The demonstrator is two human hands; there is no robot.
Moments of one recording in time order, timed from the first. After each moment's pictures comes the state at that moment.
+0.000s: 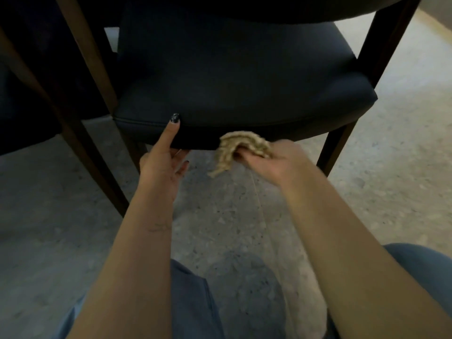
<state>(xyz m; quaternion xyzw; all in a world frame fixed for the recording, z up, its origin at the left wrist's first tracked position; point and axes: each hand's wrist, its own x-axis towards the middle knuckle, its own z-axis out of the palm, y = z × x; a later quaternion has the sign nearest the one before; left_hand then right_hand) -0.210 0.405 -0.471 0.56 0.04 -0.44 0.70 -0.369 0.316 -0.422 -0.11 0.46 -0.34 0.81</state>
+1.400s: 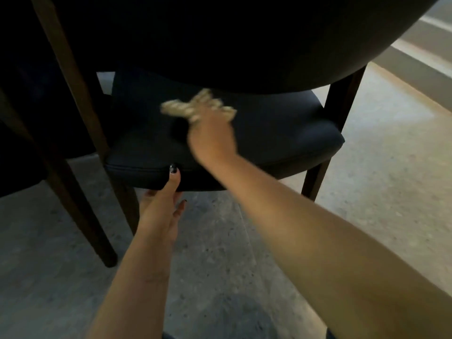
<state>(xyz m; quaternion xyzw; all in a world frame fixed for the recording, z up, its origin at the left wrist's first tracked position) -0.231 0.395 -0.461 0.57 0.05 -0.43 0.70 -0.268 0.273 -0.404 -0.85 0.42 -0.30 0.11</state>
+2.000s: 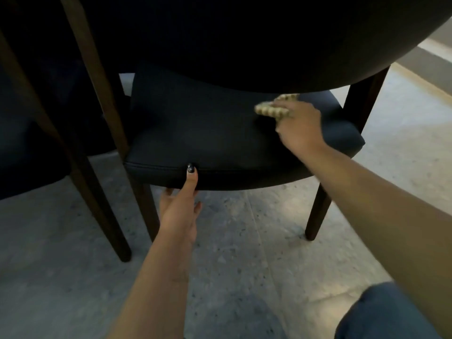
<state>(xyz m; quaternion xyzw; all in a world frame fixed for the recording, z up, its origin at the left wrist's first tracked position) -0.233 0.395 -0.464 0.57 0.04 -0.43 0.70 -0.365 0.216 -0.389 -0.80 0.49 -0.31 0.15</state>
